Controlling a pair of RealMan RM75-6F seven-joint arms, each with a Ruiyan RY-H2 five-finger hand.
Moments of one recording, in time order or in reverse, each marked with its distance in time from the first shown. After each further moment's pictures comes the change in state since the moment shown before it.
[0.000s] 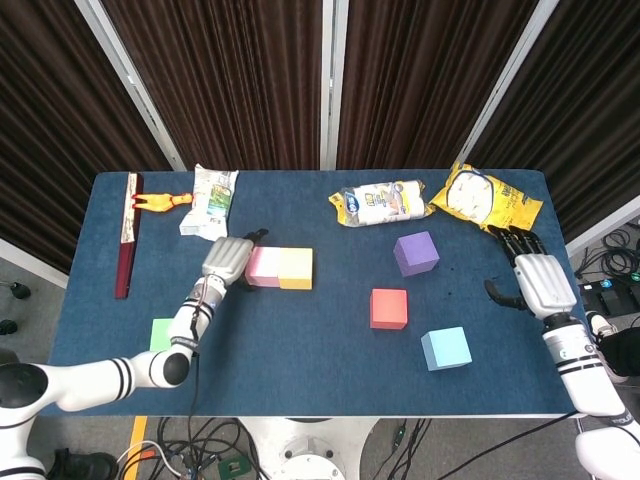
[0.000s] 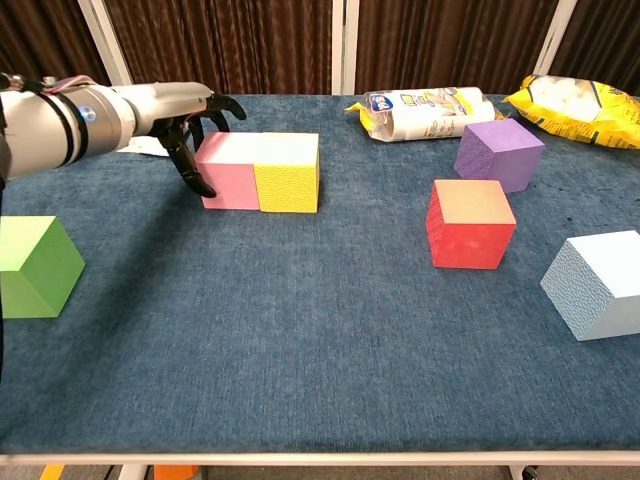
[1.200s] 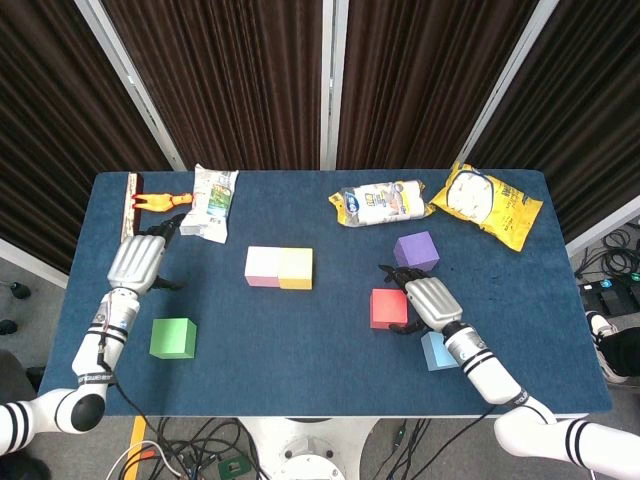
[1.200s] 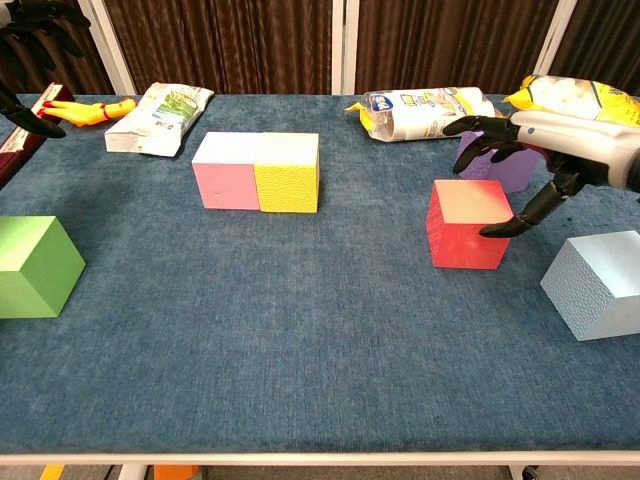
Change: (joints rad) left arm 0.288 0.356 0.046 -0.343 0.246 0.264 -0.158; right arm 0.174 -0.330 -0.030 0.072 0.024 -0.212 -0.103
